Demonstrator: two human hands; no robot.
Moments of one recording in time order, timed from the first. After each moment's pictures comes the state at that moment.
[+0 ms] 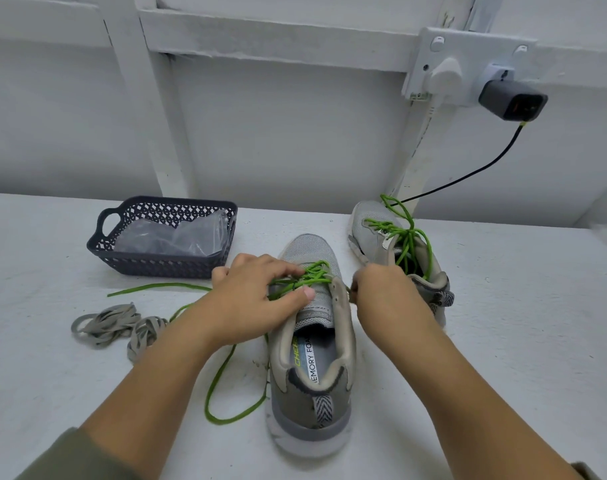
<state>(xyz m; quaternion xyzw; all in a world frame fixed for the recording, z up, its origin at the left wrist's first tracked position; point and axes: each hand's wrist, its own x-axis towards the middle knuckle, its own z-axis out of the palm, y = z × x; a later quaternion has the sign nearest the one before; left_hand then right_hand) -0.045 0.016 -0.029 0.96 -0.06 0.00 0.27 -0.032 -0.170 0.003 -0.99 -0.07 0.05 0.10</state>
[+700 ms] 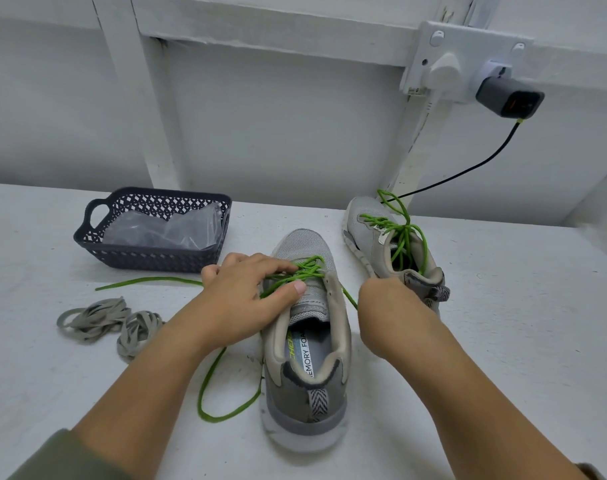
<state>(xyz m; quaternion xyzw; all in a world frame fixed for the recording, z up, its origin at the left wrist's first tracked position) -0.048 0.020 -0.043 0.95 -0.06 0.03 0.31 -0.047 -0.175 0.004 -0.99 -0.05 0.12 0.01</state>
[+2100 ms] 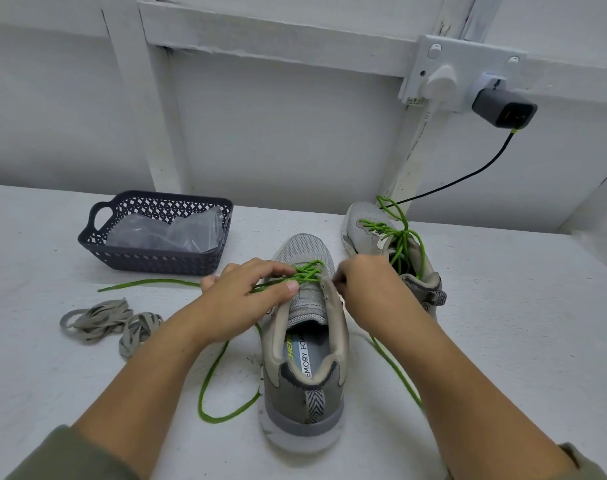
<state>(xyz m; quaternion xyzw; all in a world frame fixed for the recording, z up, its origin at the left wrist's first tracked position) -0.045 0.025 -0.042 0.92 -0.04 -0.01 0.38 -0.015 -0.163 -0.002 -0.99 -0.10 0.07 0.10</state>
